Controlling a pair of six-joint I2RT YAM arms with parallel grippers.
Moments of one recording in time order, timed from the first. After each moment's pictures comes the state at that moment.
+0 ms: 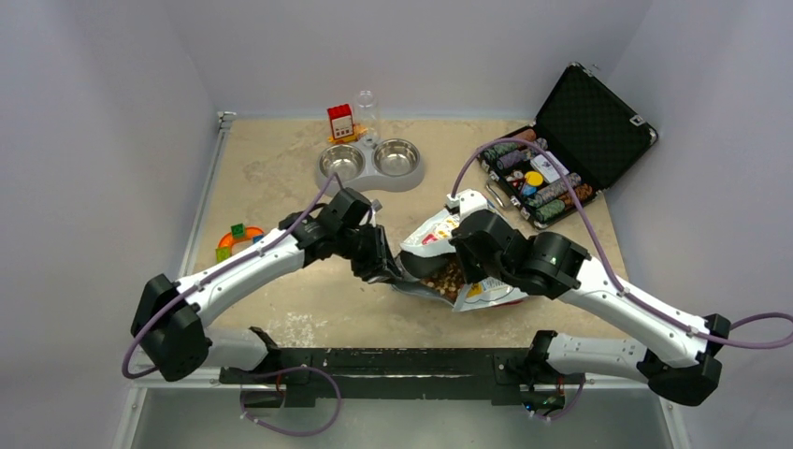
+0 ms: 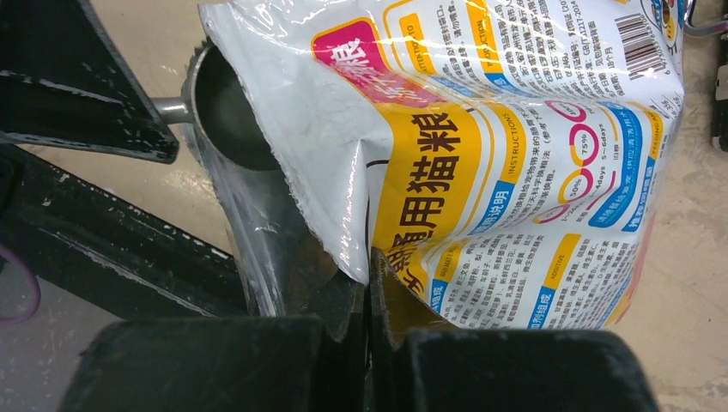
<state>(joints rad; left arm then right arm) -0.74 1.35 1.01 -0.63 0.45 -1.05 1.02 1.05 1.19 -1.02 0.34 0.45</state>
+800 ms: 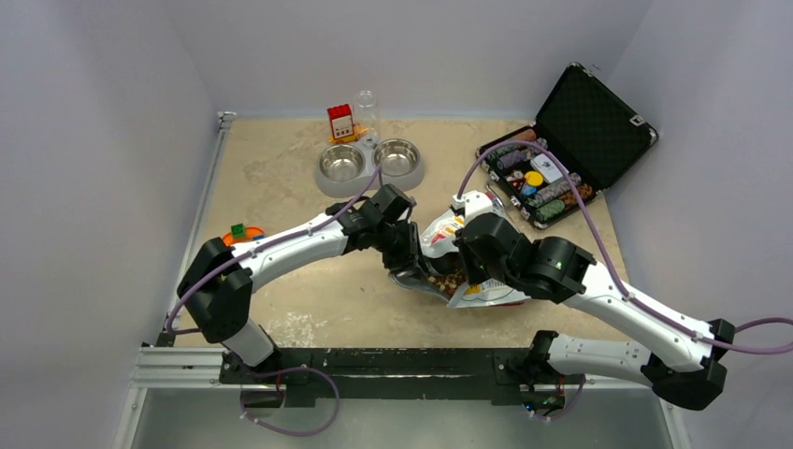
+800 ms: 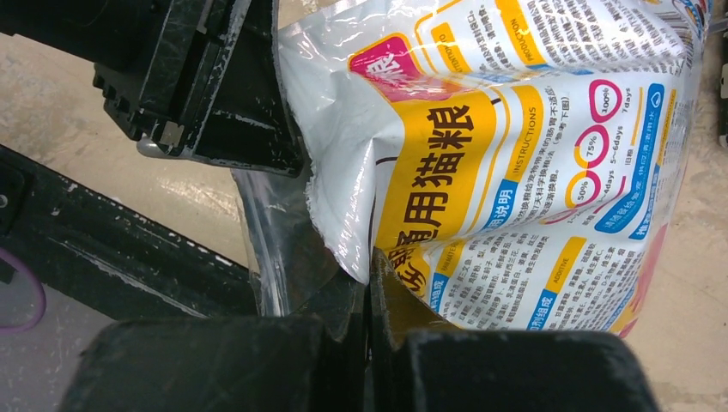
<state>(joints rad) -0.84 1.60 1.20 -0.58 0.36 -1.00 1.02 1.01 1.16 -1.00 0.35 0.46</state>
